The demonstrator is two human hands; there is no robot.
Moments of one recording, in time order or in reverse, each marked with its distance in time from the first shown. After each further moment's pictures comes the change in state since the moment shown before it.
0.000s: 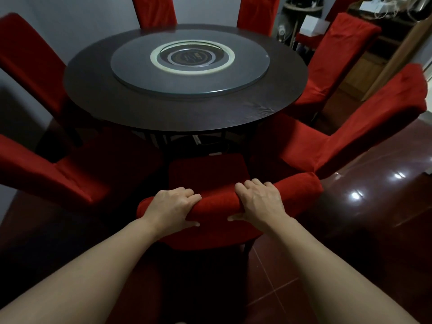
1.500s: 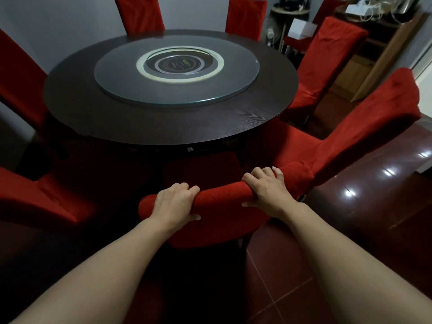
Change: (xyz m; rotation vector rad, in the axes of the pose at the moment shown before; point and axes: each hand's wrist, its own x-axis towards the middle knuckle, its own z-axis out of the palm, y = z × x) left_hand 0.079 -0.007 -0.009 -0.030 -0.153 -0.289; right_hand 0.058 0.079 0.006 0.121 0.013 0.044
